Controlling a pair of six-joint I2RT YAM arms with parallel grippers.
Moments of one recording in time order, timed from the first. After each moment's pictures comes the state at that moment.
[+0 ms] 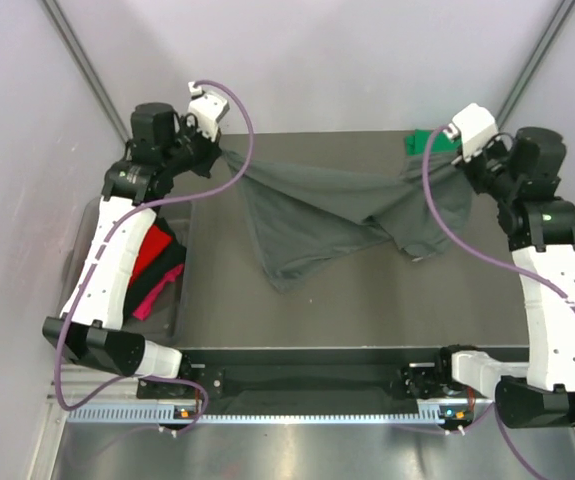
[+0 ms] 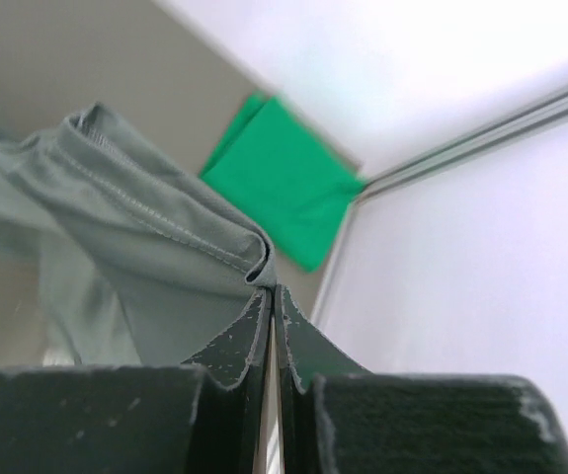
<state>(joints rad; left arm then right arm) -0.21 1.41 1.65 -0.67 0.27 0.32 0.02 1.10 1.46 -0.71 -0.12 -0.68</state>
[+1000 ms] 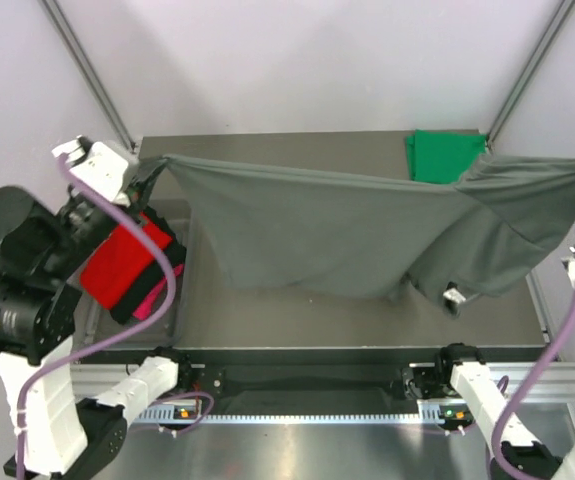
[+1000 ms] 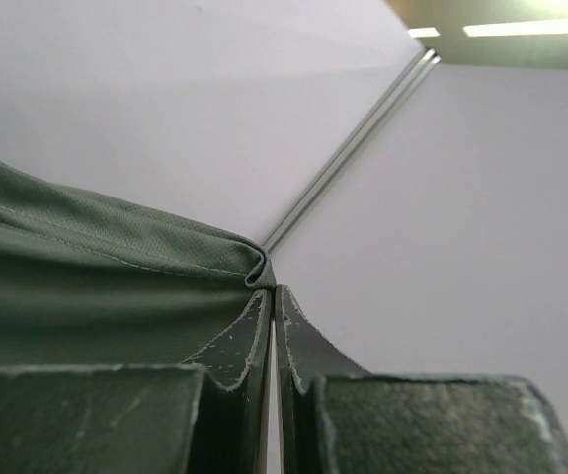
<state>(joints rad) -0.21 0.97 1.86 -0.82 0.38 0.35 0.02 0.67 1.76 -0.68 -0.08 -0.72</state>
